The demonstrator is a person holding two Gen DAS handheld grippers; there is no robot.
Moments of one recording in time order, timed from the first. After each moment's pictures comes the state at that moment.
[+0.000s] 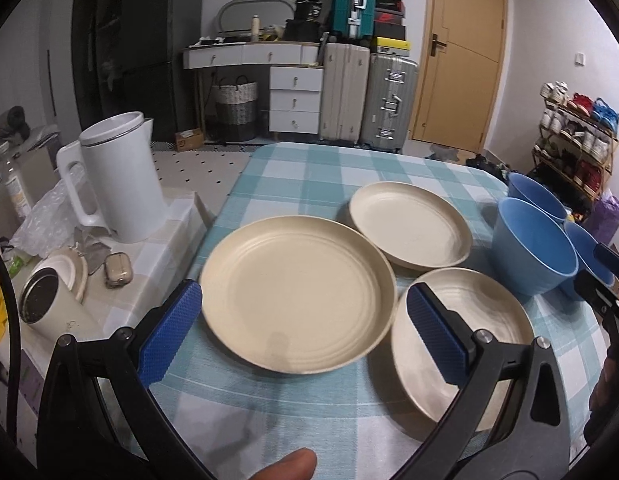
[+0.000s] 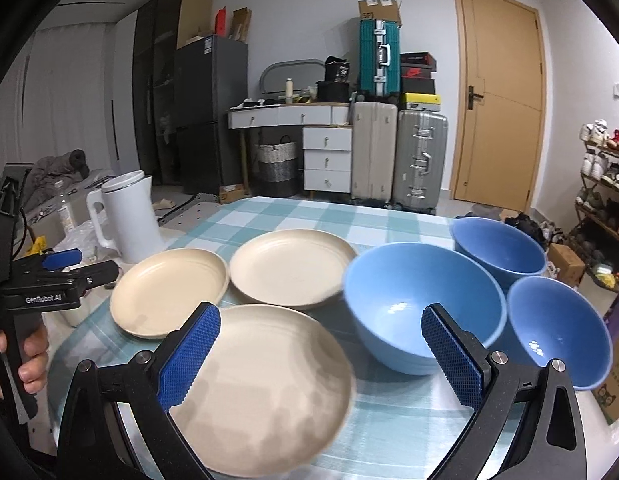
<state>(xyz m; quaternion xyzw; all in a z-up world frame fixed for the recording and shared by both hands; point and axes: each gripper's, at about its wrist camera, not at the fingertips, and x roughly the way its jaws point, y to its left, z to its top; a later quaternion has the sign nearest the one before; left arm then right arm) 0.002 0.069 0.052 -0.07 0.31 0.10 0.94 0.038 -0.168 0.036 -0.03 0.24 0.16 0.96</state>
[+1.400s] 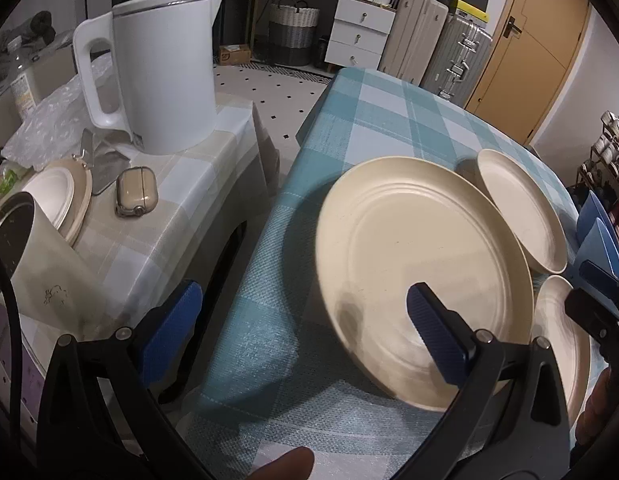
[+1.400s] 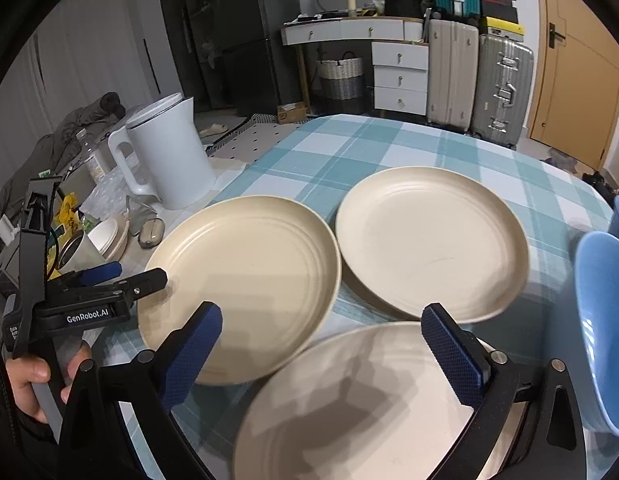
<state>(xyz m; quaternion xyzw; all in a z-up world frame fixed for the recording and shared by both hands) 0.061 0.193 -0.047 -0.17 0.42 0.16 0.88 0.153 -0.017 -0.020 -0.05 0.39 0.27 0.88</state>
